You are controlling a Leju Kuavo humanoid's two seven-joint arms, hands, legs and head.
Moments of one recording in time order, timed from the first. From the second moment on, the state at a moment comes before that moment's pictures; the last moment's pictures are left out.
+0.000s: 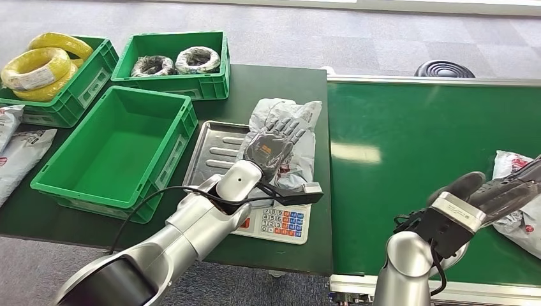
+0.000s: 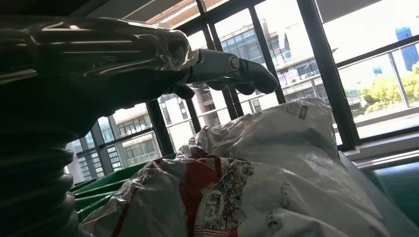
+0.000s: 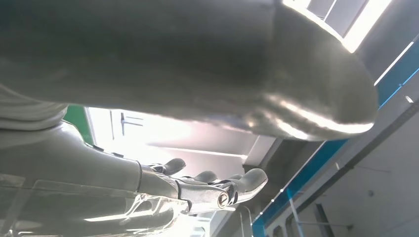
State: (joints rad) left arm -0.88 -0.31 -0.71 -0.53 -1.47 0.18 -0.01; right arm -0.23 0.35 -0.06 -1.76 0.62 -0.69 -0.63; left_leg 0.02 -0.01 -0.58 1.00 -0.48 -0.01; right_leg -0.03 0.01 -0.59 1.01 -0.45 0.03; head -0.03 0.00
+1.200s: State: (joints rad) left arm -0.93 -0.32 -0.76 -0.39 -1.51 0.14 0.00; right arm -0.23 0.35 -0.05 -1.76 0.61 -0.69 -0.63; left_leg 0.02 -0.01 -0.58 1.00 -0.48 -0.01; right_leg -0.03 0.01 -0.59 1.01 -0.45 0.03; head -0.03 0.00
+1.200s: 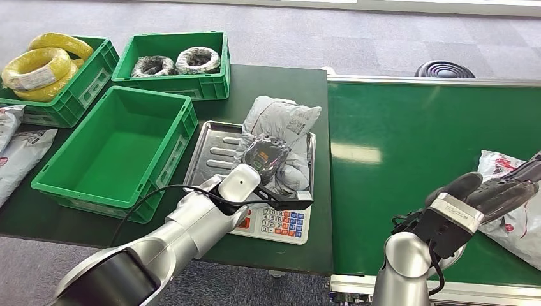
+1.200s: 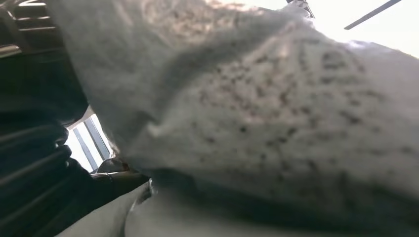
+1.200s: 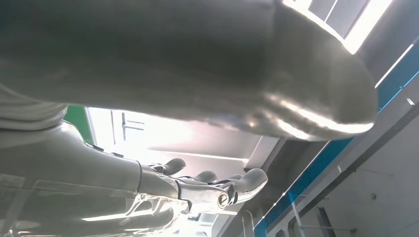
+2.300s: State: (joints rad) left arm -0.93 -0.32 -0.75 -0.38 -1.48 0.16 -0.04; right arm -0.26 0.35 -0.05 -1.73 0.62 -0.69 -0.64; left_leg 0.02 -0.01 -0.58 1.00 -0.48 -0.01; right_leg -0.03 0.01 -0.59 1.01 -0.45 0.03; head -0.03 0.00
